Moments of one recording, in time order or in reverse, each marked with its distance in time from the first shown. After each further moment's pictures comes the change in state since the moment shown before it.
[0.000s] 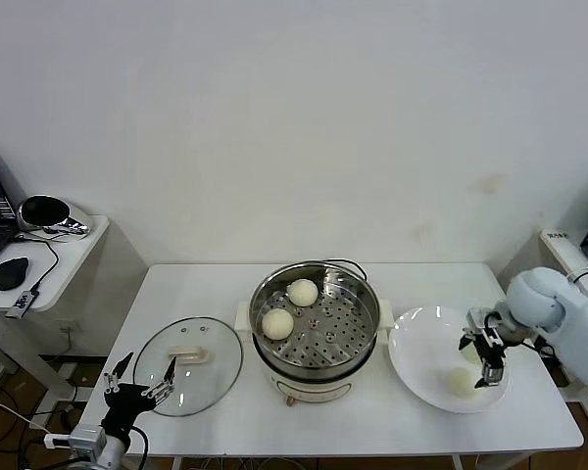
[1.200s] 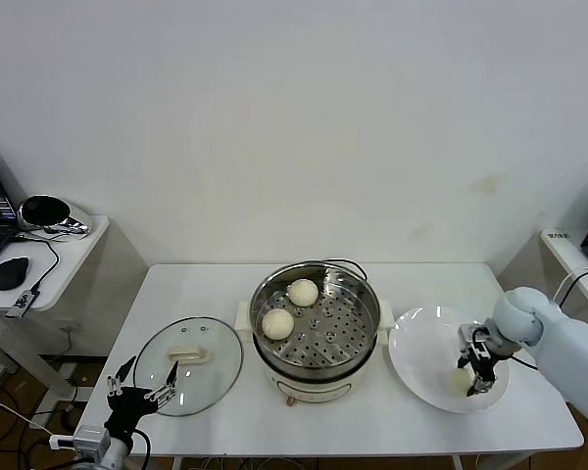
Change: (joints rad) left arm -0.003 0.002 0.010 0.022 0.008 -0.003 -0.002; right arm -0.036 0.085 0.016 -0.120 -0.043 0.019 0.022
